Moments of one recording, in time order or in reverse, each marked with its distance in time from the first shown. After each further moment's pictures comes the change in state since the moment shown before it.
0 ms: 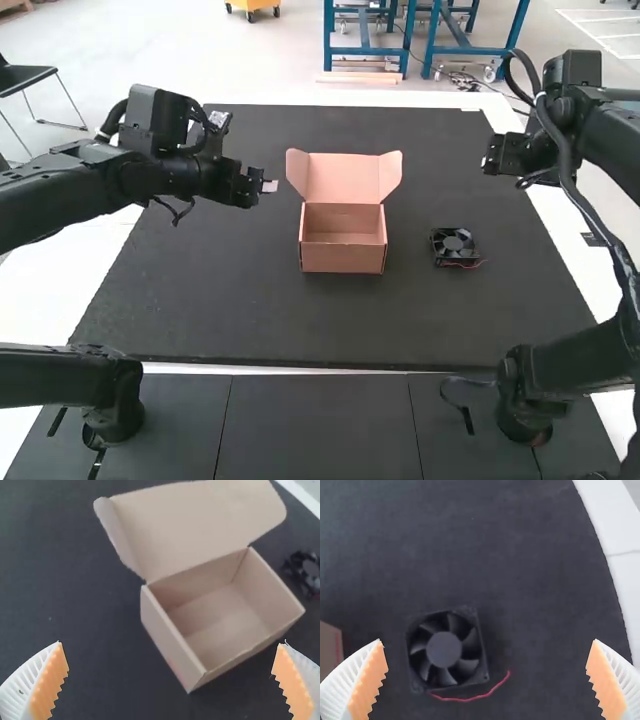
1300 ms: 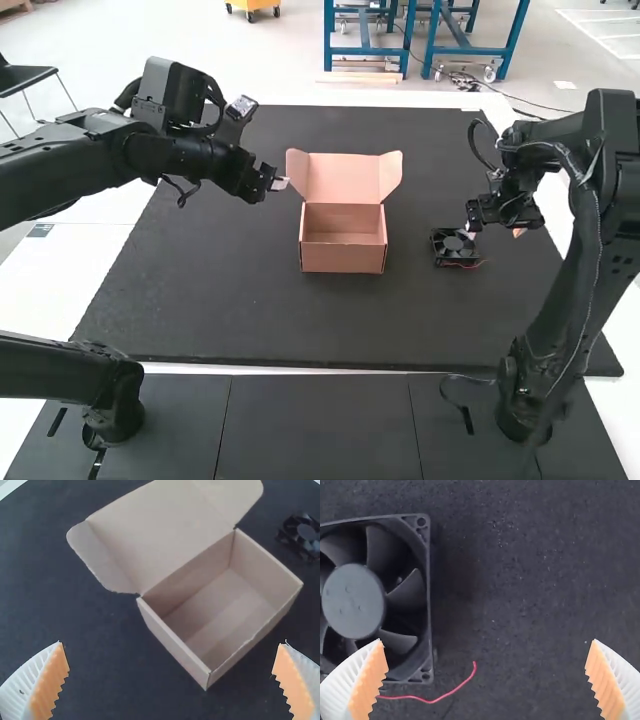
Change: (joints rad) left arm -0.079 0.061 0.148 -0.111 -0.036 0.208; right arm -0.035 0.539 0.053 0.019 0.007 -0.274
